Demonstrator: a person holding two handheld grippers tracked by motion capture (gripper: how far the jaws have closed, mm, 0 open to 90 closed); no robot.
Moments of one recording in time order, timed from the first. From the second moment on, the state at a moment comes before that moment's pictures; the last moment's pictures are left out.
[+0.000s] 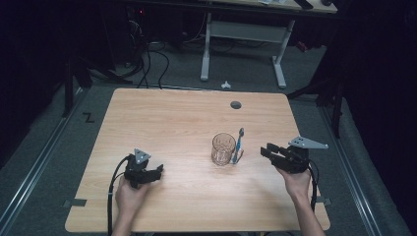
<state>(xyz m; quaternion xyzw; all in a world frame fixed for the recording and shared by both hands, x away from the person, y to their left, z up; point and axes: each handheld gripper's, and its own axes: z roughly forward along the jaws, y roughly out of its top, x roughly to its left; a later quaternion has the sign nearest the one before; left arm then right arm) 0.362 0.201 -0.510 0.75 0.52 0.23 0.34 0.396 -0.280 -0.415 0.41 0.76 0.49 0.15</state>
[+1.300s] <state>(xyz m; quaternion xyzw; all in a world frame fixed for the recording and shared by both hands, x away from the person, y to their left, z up) 0.362 0.201 -0.510 0.75 0.52 0.23 0.34 0.392 -0.290 -0.440 0.43 0.75 0.48 0.15</state>
